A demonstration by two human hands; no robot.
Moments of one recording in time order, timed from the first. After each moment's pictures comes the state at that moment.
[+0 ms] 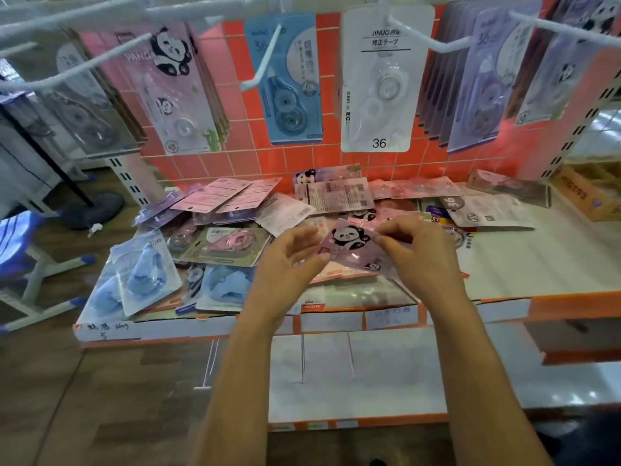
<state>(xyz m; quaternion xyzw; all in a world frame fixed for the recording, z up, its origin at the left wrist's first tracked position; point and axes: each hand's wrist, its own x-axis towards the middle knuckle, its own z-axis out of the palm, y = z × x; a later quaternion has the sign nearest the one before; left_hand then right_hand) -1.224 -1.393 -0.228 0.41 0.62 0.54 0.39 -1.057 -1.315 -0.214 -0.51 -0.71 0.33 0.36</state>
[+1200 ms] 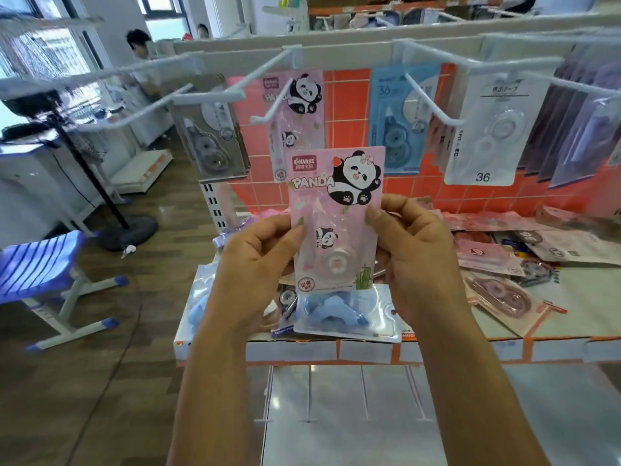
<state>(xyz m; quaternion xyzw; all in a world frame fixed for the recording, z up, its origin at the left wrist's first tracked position) -1.362 -1.477 -0.155 0.43 0.56 0.63 0.32 -1.218 -1.403 -0.151 -0.30 -0.50 0.63 0.52</state>
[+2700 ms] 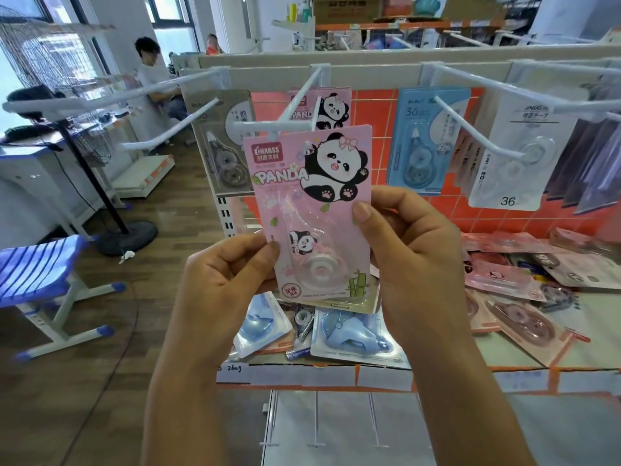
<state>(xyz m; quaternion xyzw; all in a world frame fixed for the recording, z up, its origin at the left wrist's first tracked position) -1.403 -1.504 -0.138 0.42 0.55 0.67 0.27 -1.259 -1.428 -0.121 -0.24 -0.58 0.54 0.56</state>
